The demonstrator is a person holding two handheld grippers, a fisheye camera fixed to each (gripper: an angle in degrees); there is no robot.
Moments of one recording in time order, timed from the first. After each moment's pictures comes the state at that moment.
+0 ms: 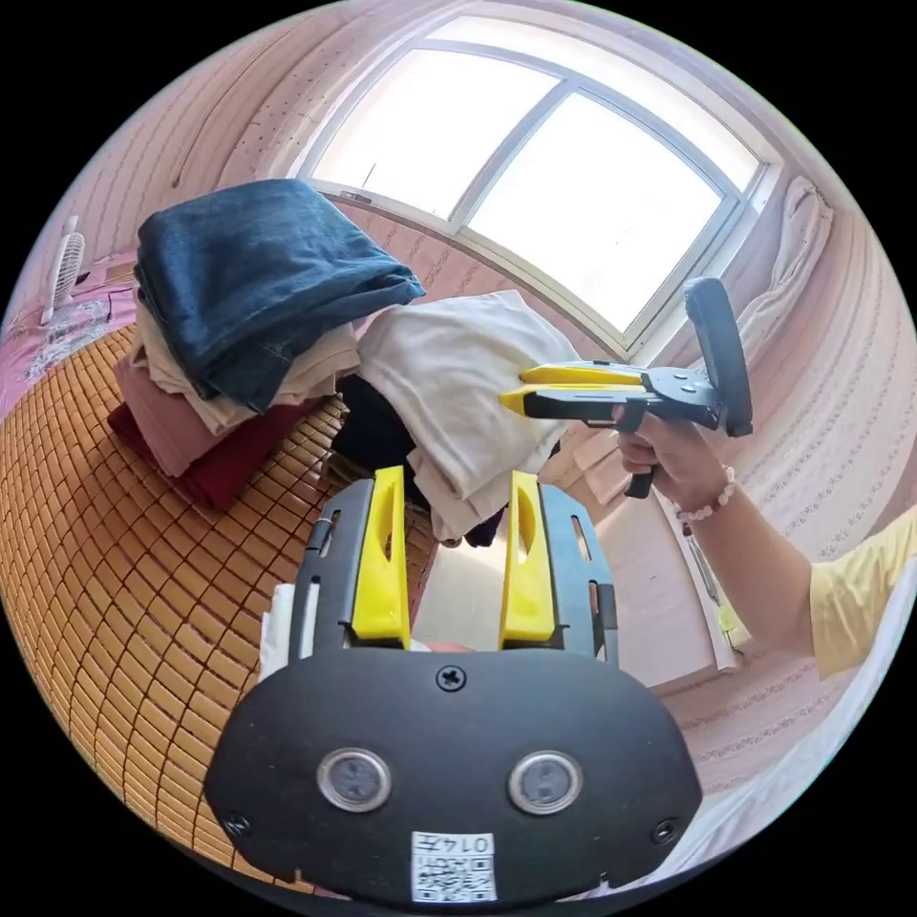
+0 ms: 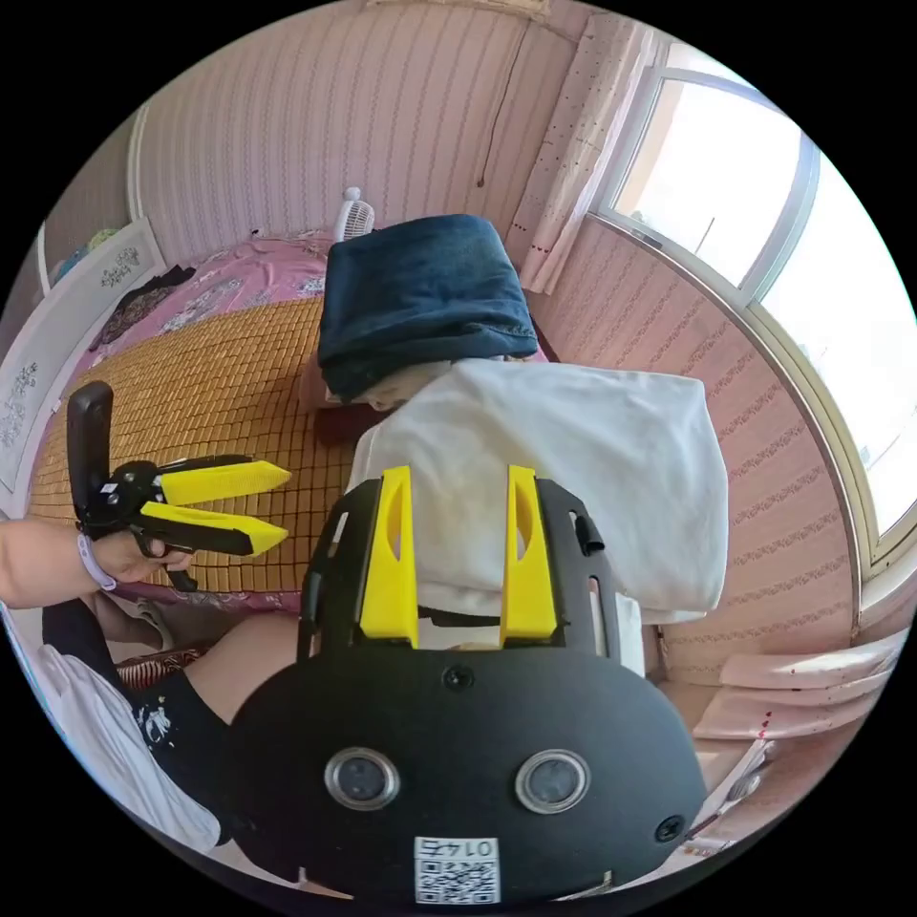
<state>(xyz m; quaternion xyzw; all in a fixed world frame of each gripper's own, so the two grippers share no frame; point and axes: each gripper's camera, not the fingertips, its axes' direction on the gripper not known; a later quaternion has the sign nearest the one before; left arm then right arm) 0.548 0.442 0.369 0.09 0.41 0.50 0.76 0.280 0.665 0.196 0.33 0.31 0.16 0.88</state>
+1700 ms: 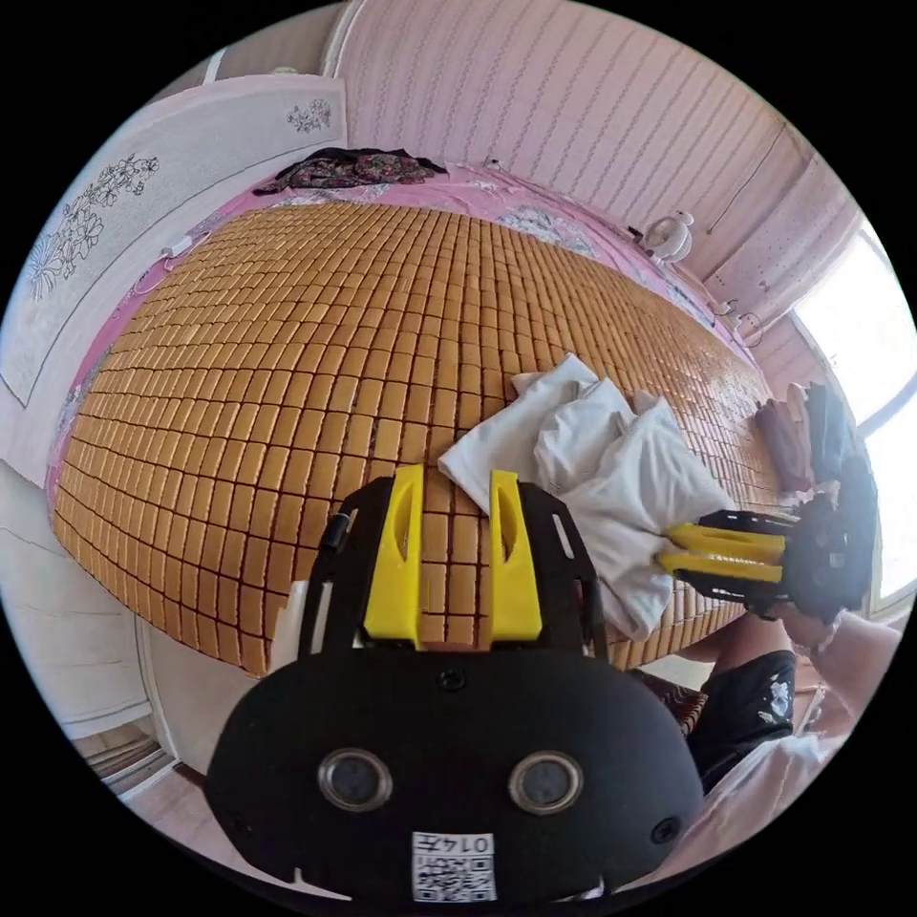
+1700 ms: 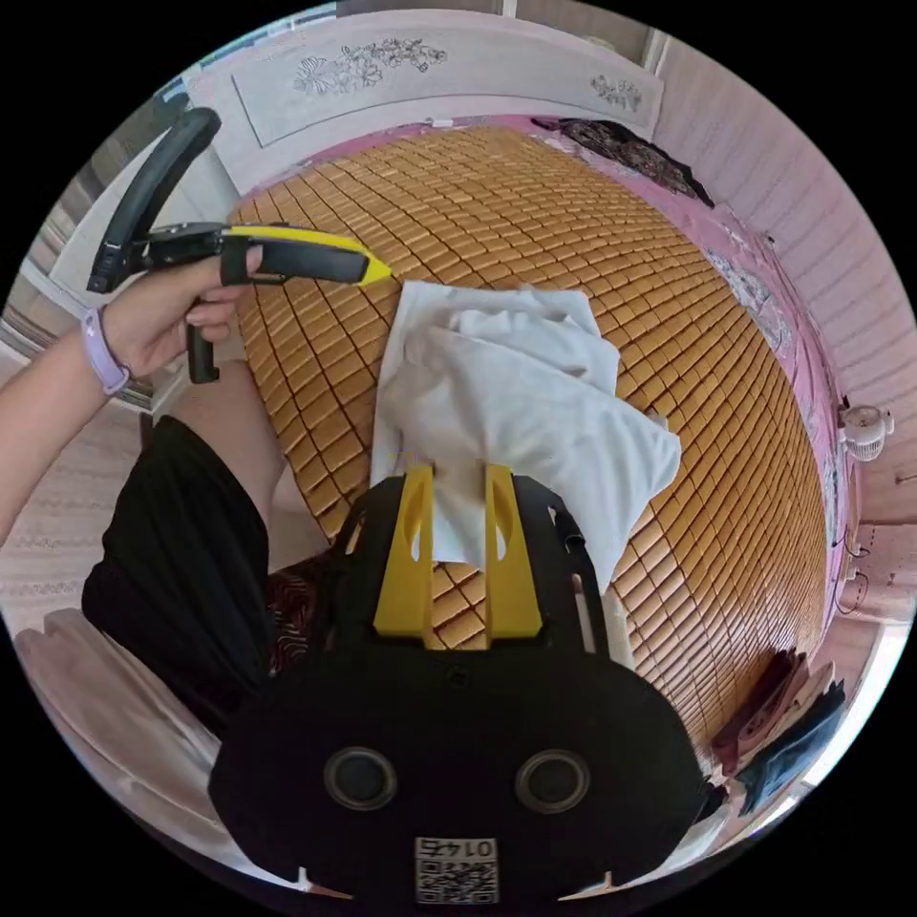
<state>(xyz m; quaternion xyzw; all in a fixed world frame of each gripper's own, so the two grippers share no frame) -0.408 0.174 0.273 0.13 0.04 0.04 0.99 -0.236 0.202 0.475 0.06 0.20 -0.33 0.92</state>
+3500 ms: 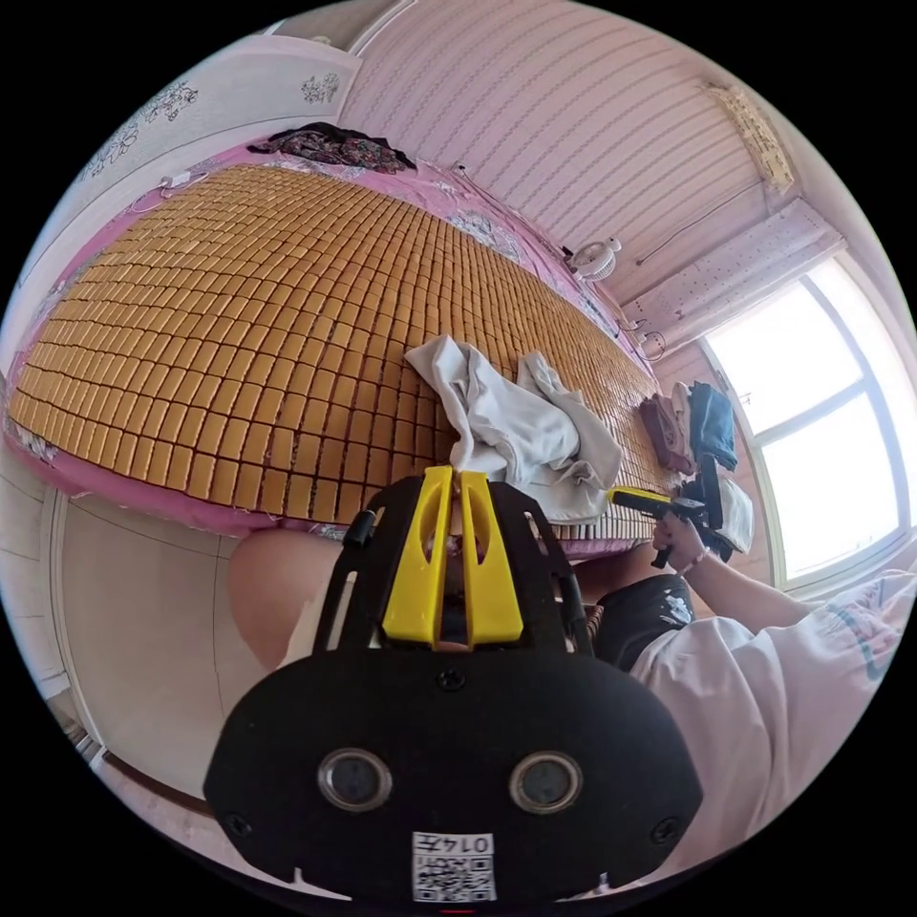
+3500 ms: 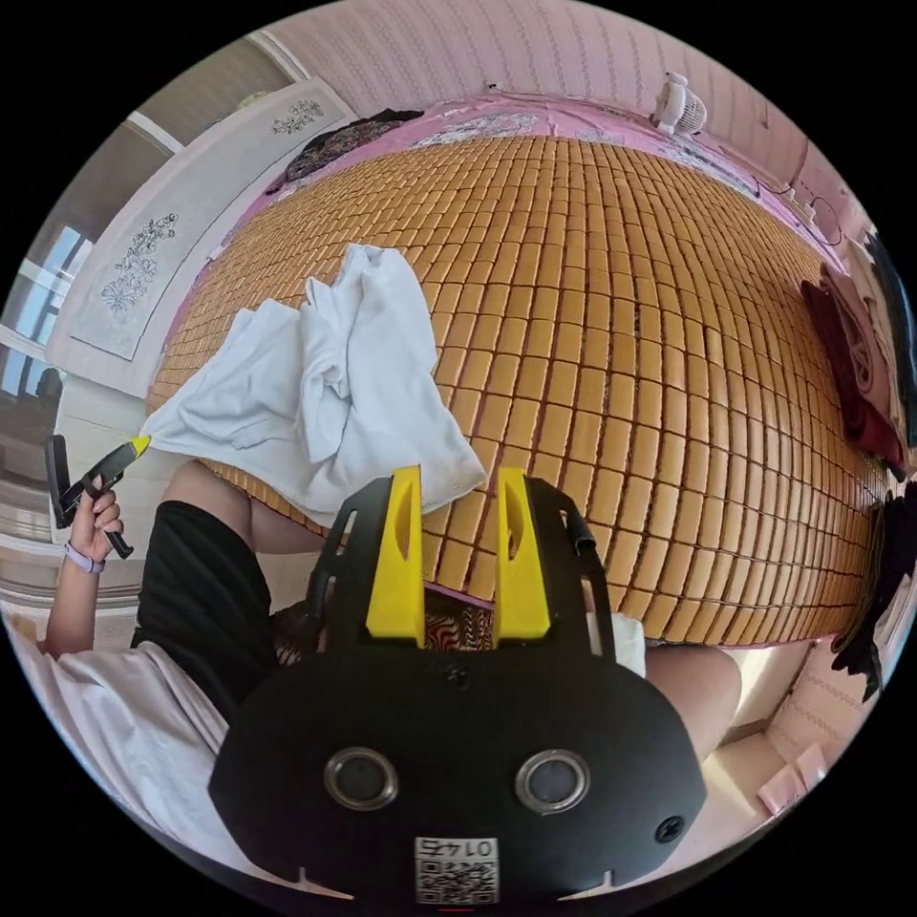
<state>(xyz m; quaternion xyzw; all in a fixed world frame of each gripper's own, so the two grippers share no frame) -0.512 0.272 0.108 0.15 0.22 0.03 0.96 -0.026 0.284 0.412 0.16 0.08 -0.03 0.98</state>
